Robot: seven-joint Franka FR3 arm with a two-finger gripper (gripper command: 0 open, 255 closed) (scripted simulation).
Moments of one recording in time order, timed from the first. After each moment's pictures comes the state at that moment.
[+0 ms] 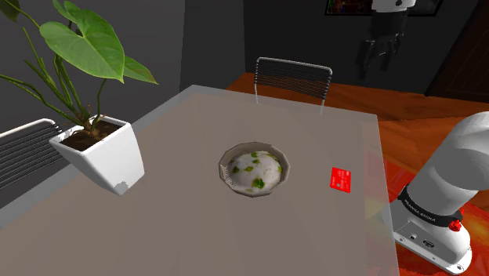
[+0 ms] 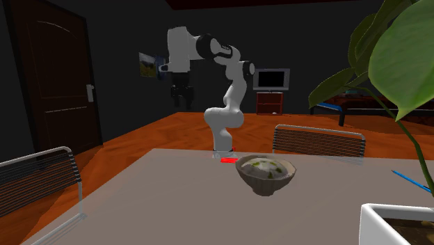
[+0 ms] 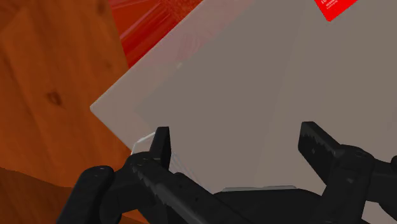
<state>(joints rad) -0.01 -0.82 -0.07 -2.41 -0.09 1.52 0.13</state>
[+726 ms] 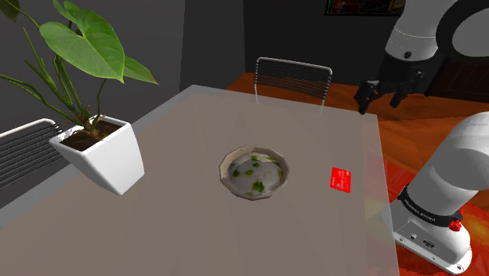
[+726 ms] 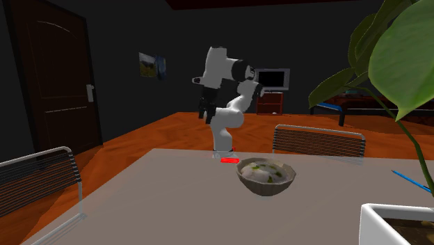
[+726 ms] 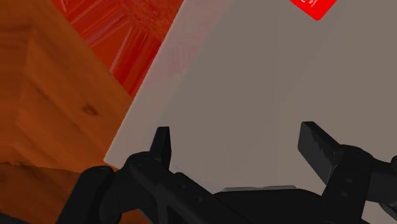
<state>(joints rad) -0.02 -1.29 0.25 -2.79 0.05 1.61 0.56</state>
